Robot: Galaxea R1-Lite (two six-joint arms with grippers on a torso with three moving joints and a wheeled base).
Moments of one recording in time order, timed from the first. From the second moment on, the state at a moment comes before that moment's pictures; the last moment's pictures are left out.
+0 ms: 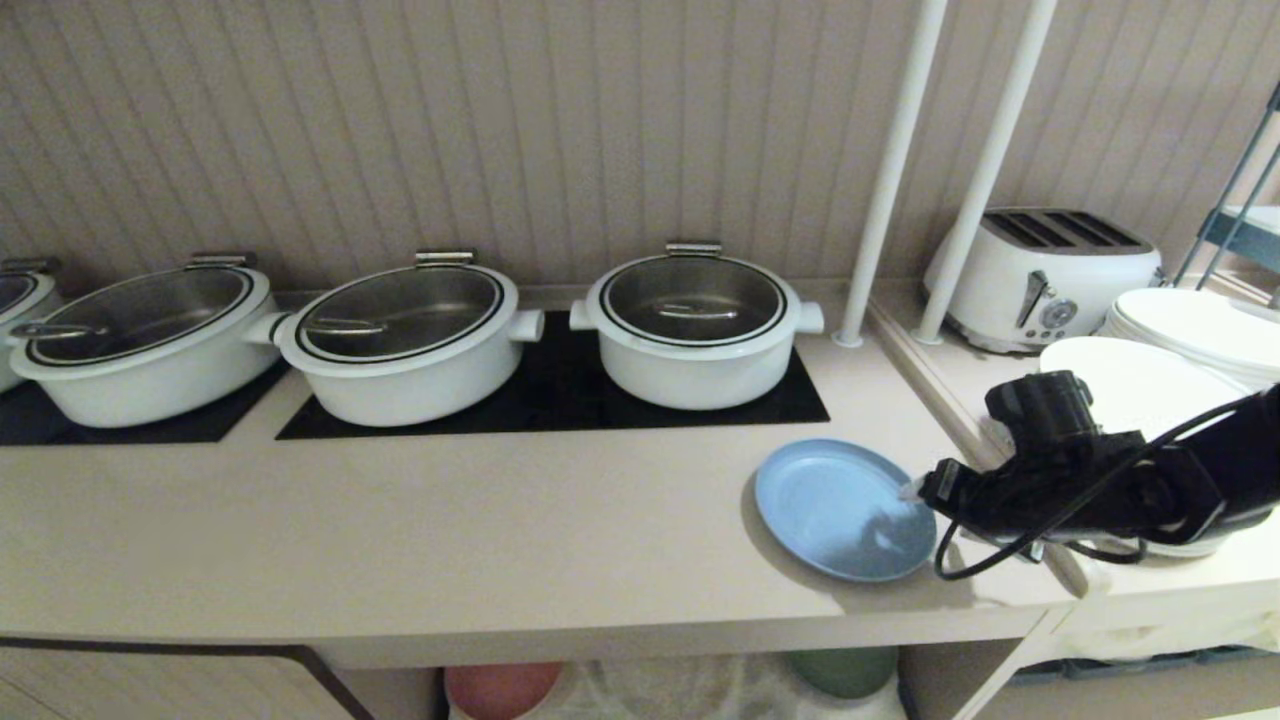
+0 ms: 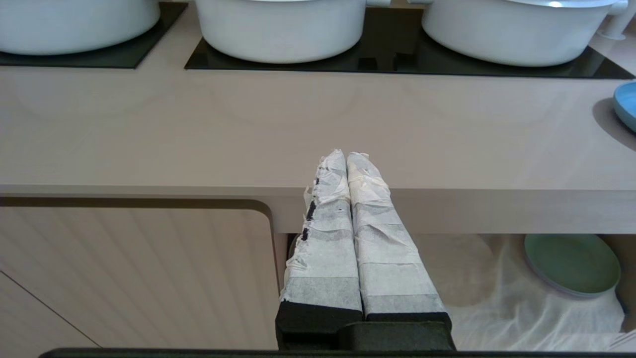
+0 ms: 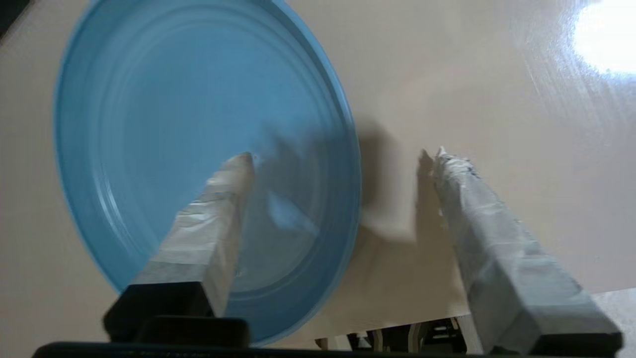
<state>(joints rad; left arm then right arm) 0.00 0.00 0.00 0.00 0.00 -0.05 0.15 1.95 -0.85 -0.24 0.02 0.64</state>
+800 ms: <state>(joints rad) 0.00 0.00 0.00 0.00 0.00 -0.05 0.15 1.83 -0.82 -0.24 0.02 0.64</state>
